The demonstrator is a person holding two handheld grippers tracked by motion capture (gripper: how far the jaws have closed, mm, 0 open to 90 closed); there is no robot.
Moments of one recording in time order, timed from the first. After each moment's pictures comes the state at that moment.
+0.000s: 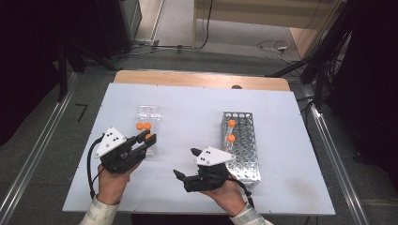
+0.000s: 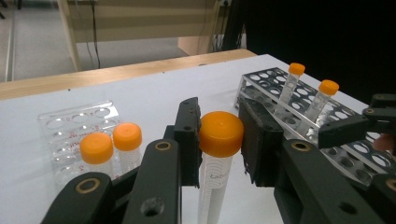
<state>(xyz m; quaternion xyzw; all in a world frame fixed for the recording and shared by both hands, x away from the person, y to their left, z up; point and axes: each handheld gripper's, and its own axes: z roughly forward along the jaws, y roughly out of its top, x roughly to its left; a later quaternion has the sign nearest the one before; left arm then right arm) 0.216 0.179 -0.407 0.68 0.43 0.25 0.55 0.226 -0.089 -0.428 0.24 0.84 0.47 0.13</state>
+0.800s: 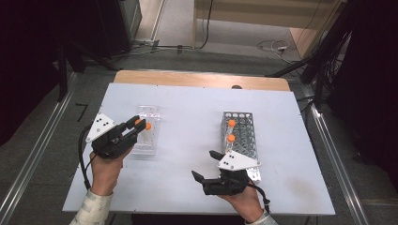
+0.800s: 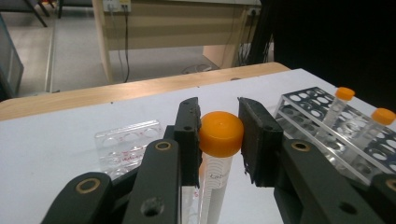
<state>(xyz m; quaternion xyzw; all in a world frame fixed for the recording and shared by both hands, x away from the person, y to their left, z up) 0.241 0.199 -0.394 0.65 0.46 0.28 0.53 0.216 -0.136 -0.423 0.27 0.82 0.48 0.14</state>
